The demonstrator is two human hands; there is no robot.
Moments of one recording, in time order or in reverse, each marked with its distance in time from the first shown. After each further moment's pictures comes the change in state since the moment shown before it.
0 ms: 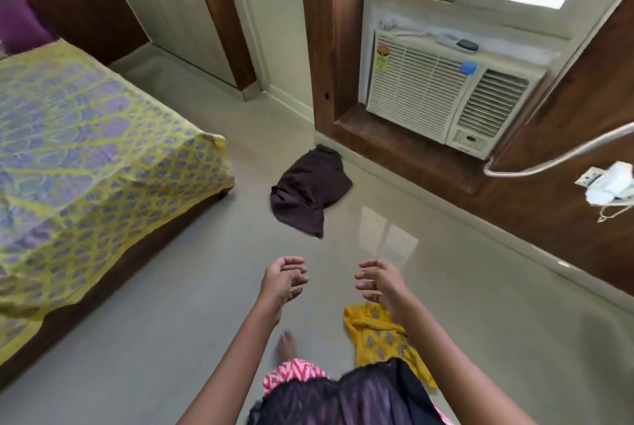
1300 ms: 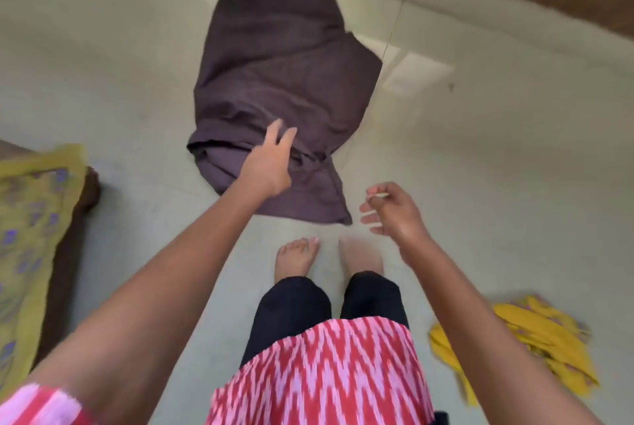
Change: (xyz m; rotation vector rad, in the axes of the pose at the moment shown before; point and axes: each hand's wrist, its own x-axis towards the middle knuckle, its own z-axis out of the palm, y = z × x) left_hand 0.860 0.007 0.075 1.650 -0.524 0.196; right_hand 0.705 -0.043 0.102 0.007 0.256 0.354
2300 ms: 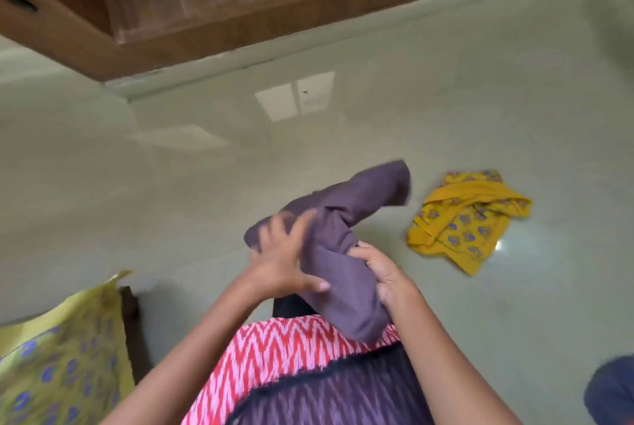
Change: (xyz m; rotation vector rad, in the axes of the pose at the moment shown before) left_hand -0.289 0.130 -0.061 0.225 -0.418 0.368; right_hand -0.254 0.090 -0.031 0.966 -0.090 0.188
